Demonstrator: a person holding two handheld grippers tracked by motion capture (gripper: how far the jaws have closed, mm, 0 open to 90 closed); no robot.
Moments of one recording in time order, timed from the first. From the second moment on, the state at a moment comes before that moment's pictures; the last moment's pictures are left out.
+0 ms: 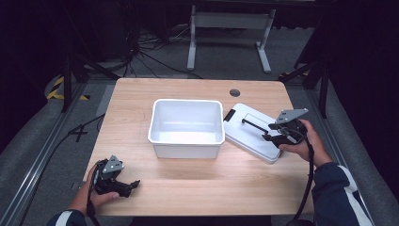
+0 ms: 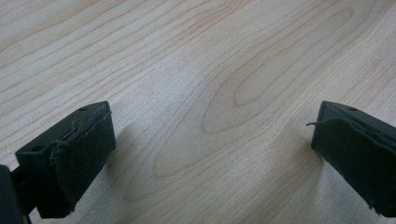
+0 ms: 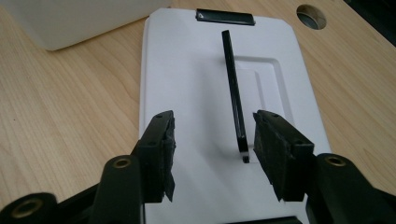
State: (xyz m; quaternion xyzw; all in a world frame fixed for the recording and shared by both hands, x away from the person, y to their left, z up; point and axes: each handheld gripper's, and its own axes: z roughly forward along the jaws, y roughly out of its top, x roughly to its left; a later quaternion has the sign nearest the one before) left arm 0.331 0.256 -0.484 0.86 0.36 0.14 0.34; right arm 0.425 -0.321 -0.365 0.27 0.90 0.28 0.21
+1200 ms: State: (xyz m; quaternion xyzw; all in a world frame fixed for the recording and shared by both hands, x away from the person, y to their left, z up) left arm 0.330 0.255 -0.484 0.86 0.37 0.13 0.34; right arm 0.358 -0.357 -0.399 0.29 0.88 0.29 0.22
